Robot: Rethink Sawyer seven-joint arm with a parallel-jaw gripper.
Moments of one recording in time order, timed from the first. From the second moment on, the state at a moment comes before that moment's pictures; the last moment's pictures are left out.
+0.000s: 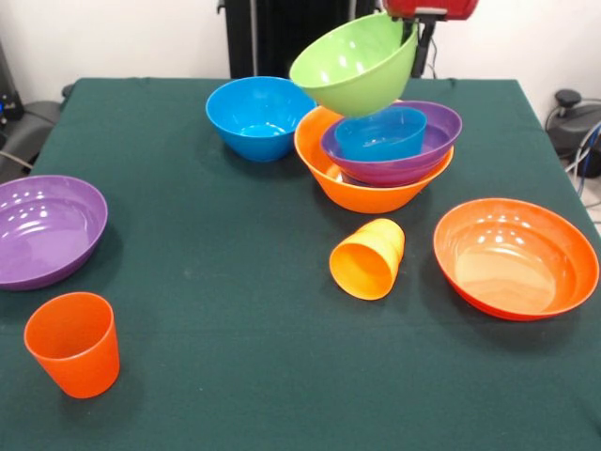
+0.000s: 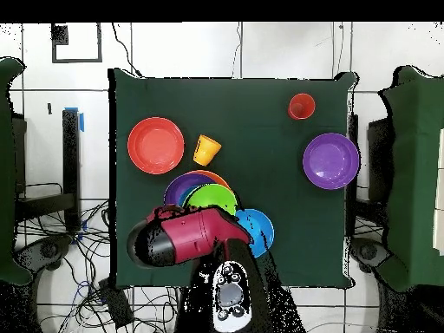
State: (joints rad) arm -0.11 -0.87 0.10 1.96 -0.35 0.38 1.98
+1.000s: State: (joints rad) arm -0.16 -0.78 0.08 1.97 -0.35 0.29 1.98
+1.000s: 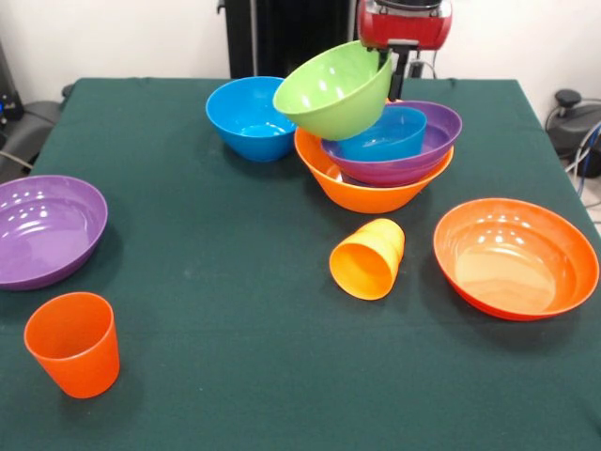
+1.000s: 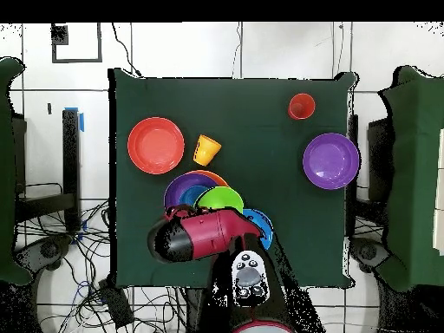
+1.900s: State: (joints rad) arm -0.09 -0.77 0.05 1.97 -0.33 0.29 1.98
